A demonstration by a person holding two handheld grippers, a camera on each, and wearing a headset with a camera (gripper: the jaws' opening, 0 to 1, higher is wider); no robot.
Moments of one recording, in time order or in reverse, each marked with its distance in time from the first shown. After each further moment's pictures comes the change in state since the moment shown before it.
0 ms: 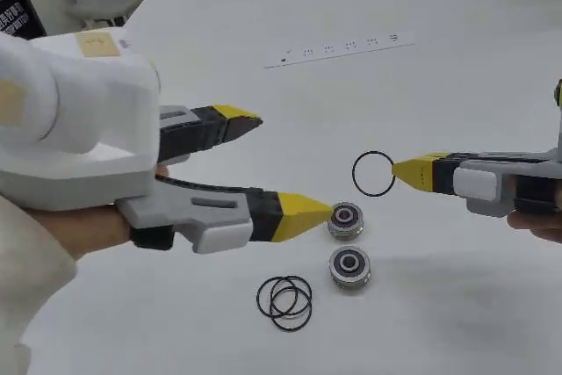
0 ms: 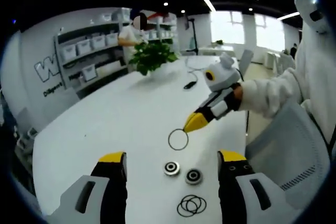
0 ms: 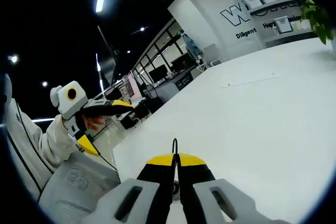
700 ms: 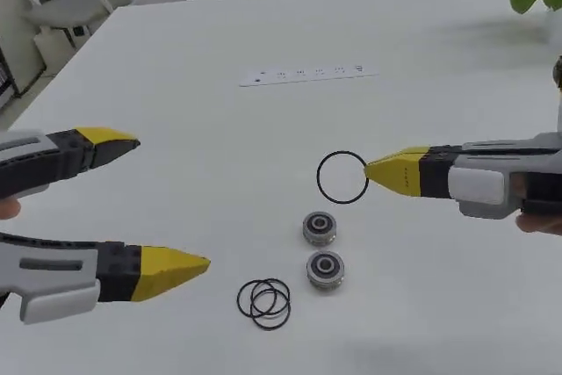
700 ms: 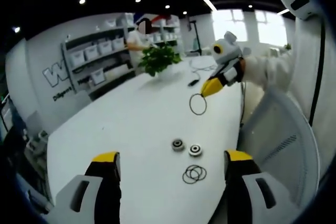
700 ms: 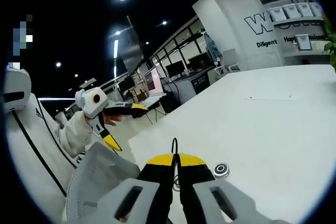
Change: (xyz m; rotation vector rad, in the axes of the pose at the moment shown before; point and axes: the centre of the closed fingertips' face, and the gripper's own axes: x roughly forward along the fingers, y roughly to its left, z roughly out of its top) left arm -0.091 0.002 -0.034 0.035 -0.014 0.058; right arm -0.023 0.083 0.022 -0.147 0.054 0.073
